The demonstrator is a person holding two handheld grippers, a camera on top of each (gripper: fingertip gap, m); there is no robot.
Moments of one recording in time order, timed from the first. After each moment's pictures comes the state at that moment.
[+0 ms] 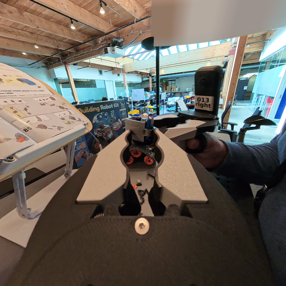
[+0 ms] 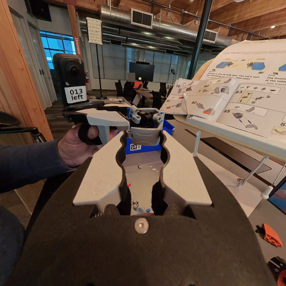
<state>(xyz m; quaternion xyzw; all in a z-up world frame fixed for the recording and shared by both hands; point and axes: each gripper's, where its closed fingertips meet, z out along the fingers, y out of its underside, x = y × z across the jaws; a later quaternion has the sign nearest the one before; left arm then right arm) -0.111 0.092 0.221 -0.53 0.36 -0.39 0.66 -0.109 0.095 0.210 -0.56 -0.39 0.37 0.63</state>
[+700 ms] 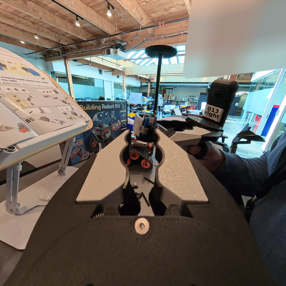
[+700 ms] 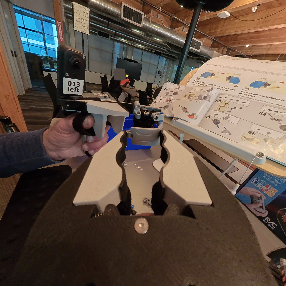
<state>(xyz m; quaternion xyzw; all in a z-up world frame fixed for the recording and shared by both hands) -0.119 0.105 0.225 -0.54 0.32 -0.44 0.64 -0.097 0.101 0.214 -0.56 -0.40 0.30 0.66</state>
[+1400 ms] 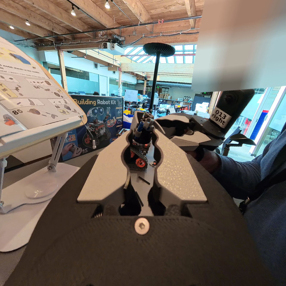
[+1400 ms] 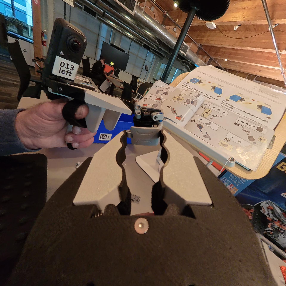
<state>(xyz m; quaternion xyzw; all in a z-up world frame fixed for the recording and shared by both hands) -0.112 0.107 0.222 -0.55 0.32 -0.46 0.62 -0.094 0.105 0.212 -0.54 -0.43 0.20 0.69</state>
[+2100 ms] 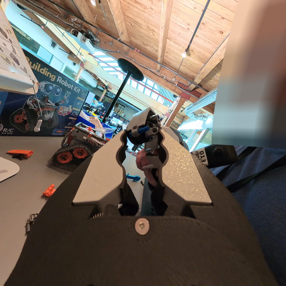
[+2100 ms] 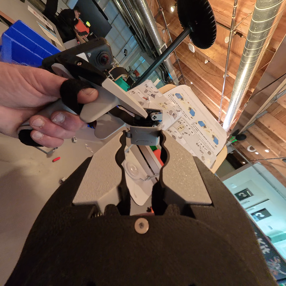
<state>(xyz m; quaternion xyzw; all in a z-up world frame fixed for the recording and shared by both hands) -0.097 0.104 0.217 -0.52 0.21 -0.68 0.48 -0.101 0.097 0.210 -0.47 -0.49 -0.01 0.73</state>
